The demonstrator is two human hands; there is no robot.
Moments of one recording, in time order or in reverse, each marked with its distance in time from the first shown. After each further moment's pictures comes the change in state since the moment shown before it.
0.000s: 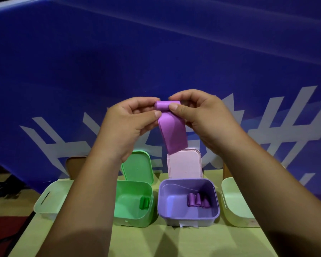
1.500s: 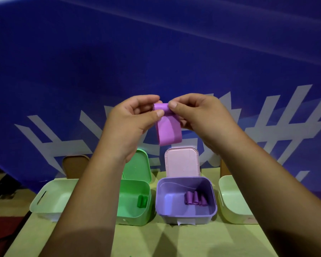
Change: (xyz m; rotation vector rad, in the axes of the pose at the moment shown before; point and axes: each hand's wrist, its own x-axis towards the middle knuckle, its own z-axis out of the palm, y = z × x) left_hand 0.003 -0.015 0.005 0.006 0.017 0.044; right_hand -0.006 0.000 -0.002 -0.093 0.005 0.068
